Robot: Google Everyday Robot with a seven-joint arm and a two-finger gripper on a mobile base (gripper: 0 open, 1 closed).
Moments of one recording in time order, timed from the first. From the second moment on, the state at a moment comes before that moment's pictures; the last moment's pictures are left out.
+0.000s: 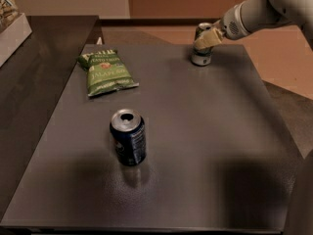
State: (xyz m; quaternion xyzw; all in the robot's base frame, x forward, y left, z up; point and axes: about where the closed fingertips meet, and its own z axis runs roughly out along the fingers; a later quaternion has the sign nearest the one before) arm 0.756 -0.174 0.905 -0.40 0.81 0.12 0.42
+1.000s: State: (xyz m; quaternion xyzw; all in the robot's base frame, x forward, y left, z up) arm 0.691 -0.136 0.940 -0.47 0.76 0.18 0.41
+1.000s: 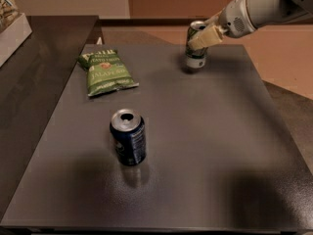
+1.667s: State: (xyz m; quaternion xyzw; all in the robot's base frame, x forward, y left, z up) arm 0.616 -0.117 0.956 -0.51 0.73 0.24 0.39
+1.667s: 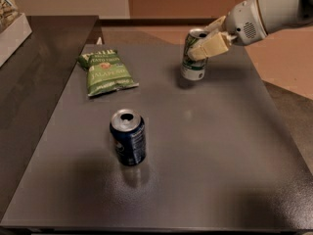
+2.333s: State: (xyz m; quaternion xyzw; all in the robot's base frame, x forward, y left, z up) arm 0.577 -0.113 0.956 -0.52 0.73 0.25 0.37
